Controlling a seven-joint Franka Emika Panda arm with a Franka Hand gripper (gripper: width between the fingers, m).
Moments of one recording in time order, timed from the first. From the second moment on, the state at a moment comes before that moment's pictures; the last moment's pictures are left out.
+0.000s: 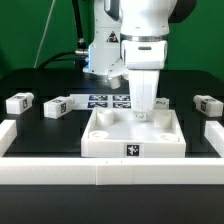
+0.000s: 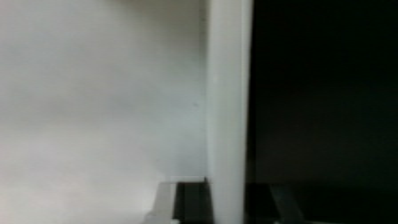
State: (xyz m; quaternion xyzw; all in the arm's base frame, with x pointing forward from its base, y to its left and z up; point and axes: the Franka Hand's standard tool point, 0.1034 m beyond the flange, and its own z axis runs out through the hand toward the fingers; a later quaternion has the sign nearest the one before) arm 0.439 0.037 0.011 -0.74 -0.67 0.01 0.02
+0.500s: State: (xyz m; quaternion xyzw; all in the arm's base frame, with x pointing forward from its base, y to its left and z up) arm 0.484 0.066 0.010 -0.71 -0.70 -0.01 0.02
